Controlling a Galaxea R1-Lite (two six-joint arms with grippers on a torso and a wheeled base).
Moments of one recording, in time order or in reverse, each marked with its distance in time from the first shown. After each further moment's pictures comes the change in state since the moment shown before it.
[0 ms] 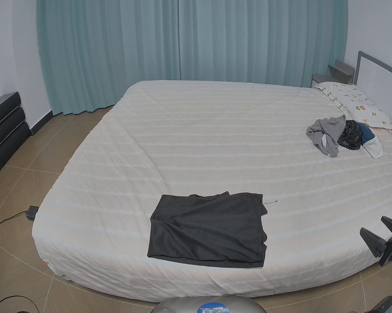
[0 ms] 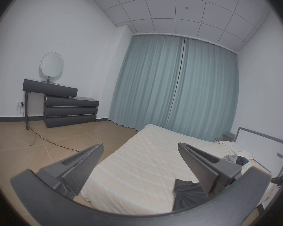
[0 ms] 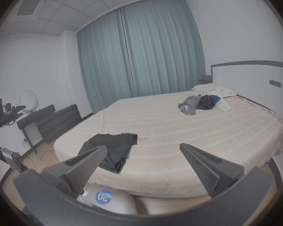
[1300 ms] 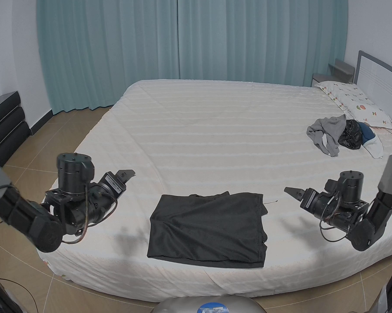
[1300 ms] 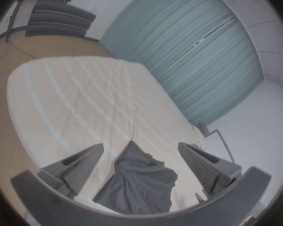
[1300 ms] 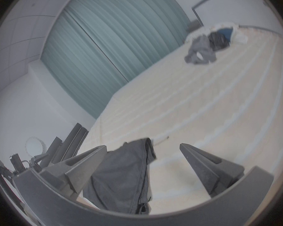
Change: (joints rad) left arm -0.039 1.184 -0.182 -0.564 -0.441 -0.690; right arm 0.083 1.321 -0.329 -0.837 0.040 0.502
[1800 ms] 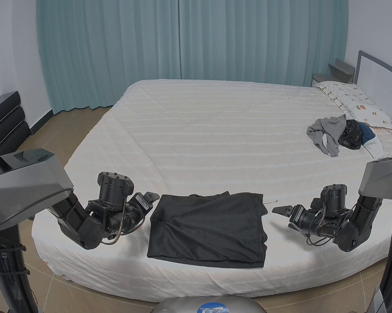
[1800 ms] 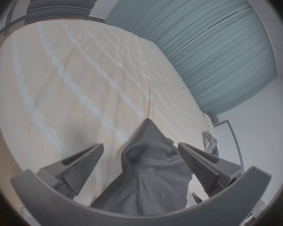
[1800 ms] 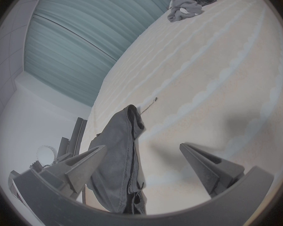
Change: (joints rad) left arm -0.022 0.352 -0.170 -0.004 -0.102 -0.066; right arm -0.019 0.188 -0.076 0.087 0.173 0.149
